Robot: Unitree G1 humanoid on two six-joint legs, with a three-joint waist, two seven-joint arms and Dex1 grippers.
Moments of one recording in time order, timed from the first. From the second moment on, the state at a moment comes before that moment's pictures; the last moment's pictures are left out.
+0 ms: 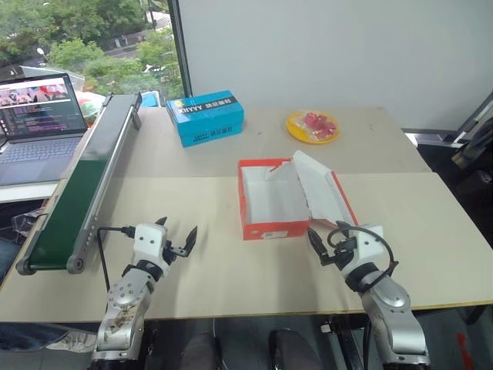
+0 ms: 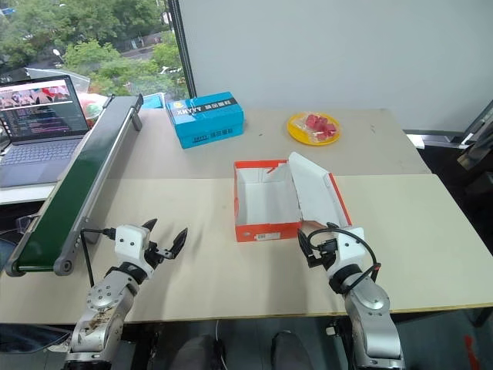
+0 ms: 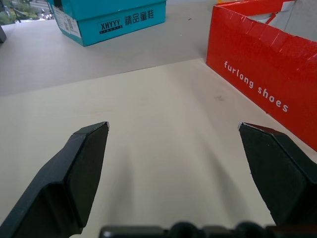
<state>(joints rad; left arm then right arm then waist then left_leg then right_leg) 0.07 0.27 0.11 -0.16 -0.16 0.11 -0.34 0.07 -0.22 -0.11 -0.22 0.17 0.18 0.36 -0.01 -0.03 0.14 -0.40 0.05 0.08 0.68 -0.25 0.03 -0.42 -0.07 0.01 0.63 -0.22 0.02</state>
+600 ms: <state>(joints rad) -0.34 0.33 0.22 -0.25 -0.25 0.39 -0.24 -0.39 -0.39 -0.16 -0.32 0.21 0.50 0.26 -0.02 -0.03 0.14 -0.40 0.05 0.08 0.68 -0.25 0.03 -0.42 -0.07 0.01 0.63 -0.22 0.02</state>
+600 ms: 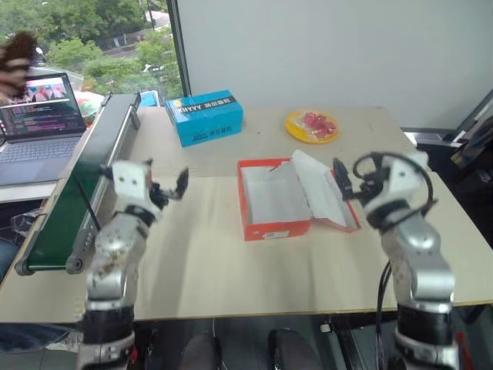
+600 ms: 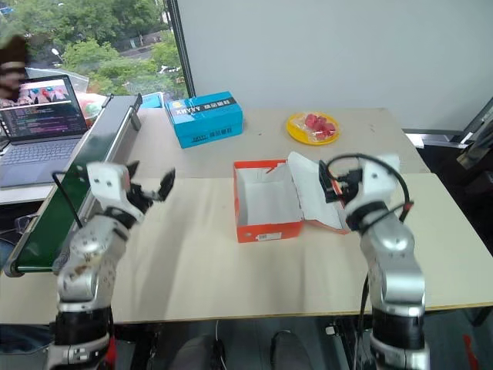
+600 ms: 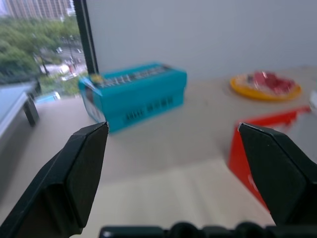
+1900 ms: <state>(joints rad) -0.12 0.53 0.61 -0.16 -0.32 0.54 -0.25 -0.74 -0.18 0.15 0.13 0.30 0.51 0.77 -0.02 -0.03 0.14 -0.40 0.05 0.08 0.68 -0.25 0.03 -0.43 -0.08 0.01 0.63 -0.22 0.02</state>
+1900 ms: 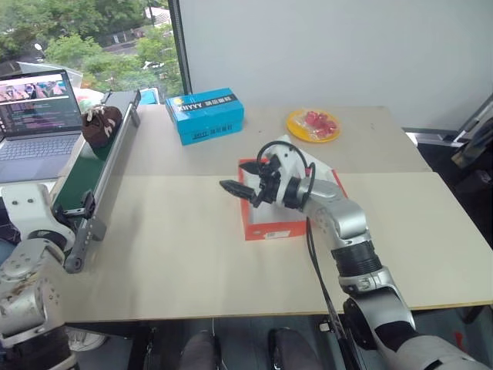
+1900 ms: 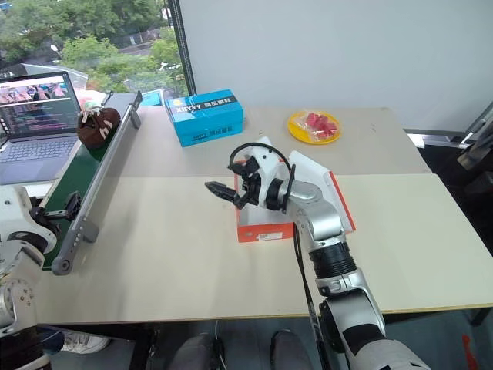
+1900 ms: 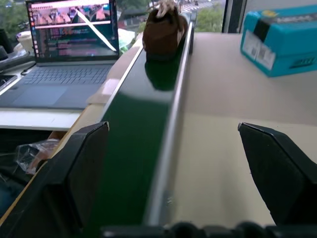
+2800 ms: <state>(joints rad) -0.48 0.79 0.51 0.86 -0.30 0.12 -0.58 -0.69 -0.27 0.19 0.09 0.25 0.51 0.78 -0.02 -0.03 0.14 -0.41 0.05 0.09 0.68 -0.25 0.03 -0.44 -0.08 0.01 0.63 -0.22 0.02</state>
